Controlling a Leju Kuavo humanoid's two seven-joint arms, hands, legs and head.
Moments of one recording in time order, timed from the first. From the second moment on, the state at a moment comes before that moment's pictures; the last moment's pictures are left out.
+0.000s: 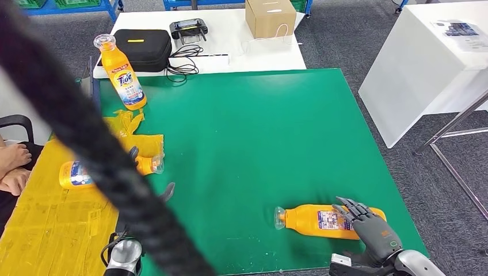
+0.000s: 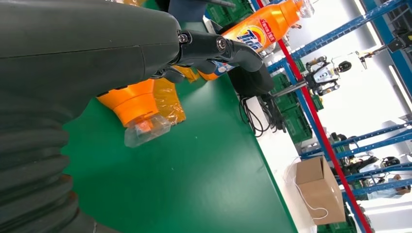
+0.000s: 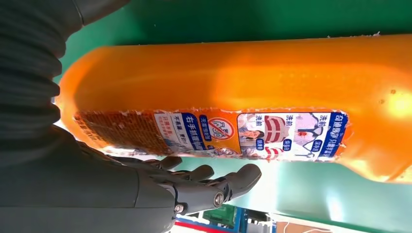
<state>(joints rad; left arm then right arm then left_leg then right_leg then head) -0.13 -0.24 0.02 -1.19 -0.47 0.27 -0.64 0.40 -0.35 -0.11 -1.68 1.05 -0.02 -0.35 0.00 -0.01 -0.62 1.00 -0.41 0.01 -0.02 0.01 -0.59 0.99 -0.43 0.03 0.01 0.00</state>
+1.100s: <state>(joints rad) -0.11 -0.27 -0.04 -1.23 -0.47 0.27 -0.63 0.20 -0.32 -0.07 -1.44 1.38 -0.24 -0.11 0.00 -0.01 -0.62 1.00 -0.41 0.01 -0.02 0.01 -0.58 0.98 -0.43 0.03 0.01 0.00</state>
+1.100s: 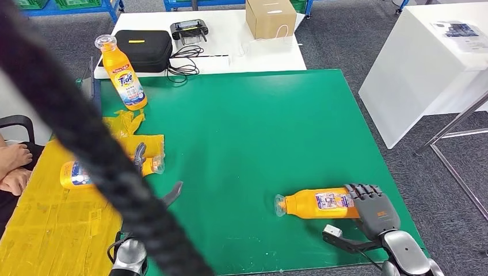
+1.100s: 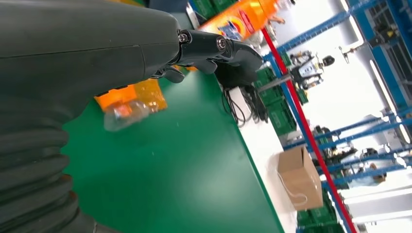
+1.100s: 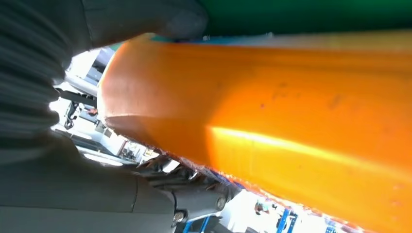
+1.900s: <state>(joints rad) -0.07 -0.27 -0.19 -1.32 -0.41 0.03 -0.57 0.01 0.05 0.01 -1.36 1.00 -0.50 -0.31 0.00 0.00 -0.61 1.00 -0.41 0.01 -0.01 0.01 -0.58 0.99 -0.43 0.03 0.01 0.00</state>
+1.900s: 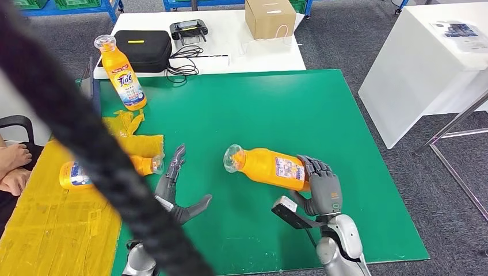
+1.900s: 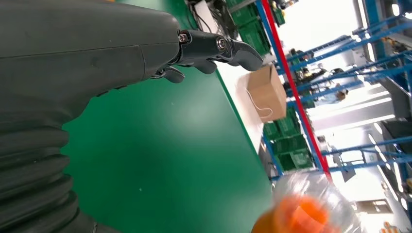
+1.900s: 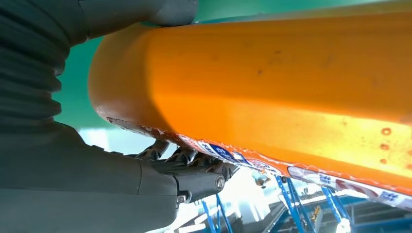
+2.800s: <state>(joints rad) -0.09 -0.27 -0.27 -1.32 -0.37 -0.01 -0.56 -0.10 0.27 0.16 -1.24 0.59 -0.19 -0.48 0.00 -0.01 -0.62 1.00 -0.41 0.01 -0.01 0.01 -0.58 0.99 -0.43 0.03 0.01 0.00</state>
